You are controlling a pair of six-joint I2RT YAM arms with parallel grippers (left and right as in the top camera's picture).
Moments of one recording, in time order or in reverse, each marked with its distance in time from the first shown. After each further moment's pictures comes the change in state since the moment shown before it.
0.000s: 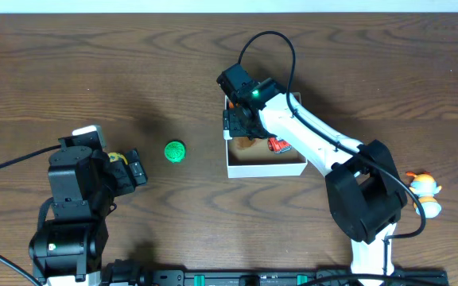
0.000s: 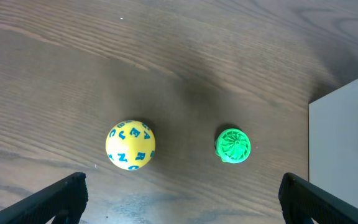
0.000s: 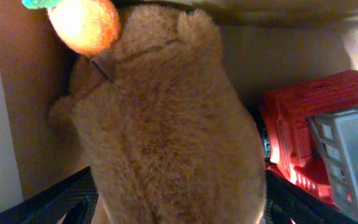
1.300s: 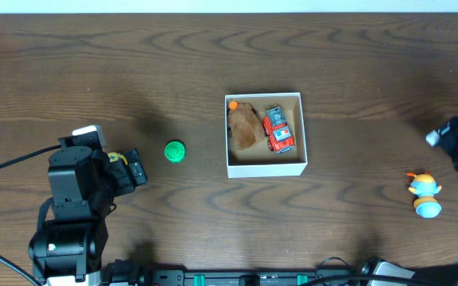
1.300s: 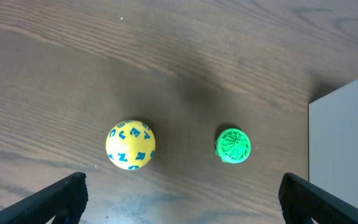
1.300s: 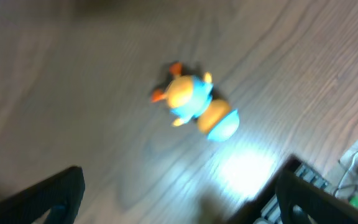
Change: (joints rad) left arm 0.000 0.000 0.002 -0.001 0.000 0.000; right arm -1.131 -0.642 -0.267 -0.364 0.112 -0.111
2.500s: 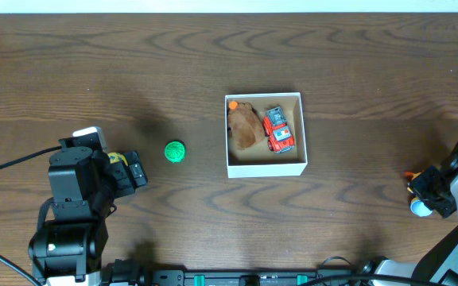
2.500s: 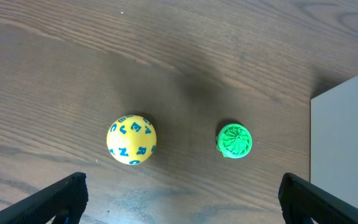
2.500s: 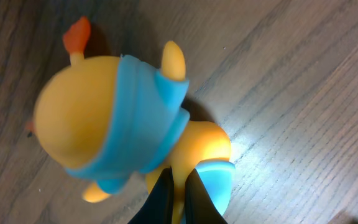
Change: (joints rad) left arm 0.000 0.000 0.002 -0.021 0.000 0.000; right arm -0.121 0.090 -0.552 0.556 -0.012 -0.135
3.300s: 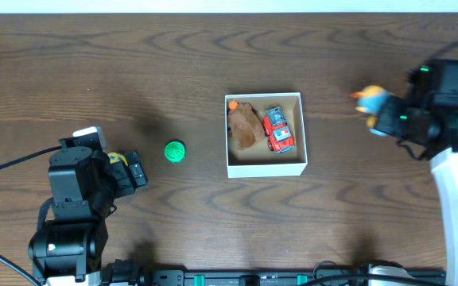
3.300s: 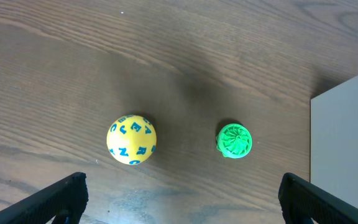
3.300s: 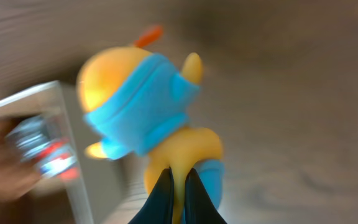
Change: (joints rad) left arm 0.000 0.000 0.000 0.000 0.000 0.000; right arm 0.593 -0.181 0.524 -0.291 -0.206 -0.069
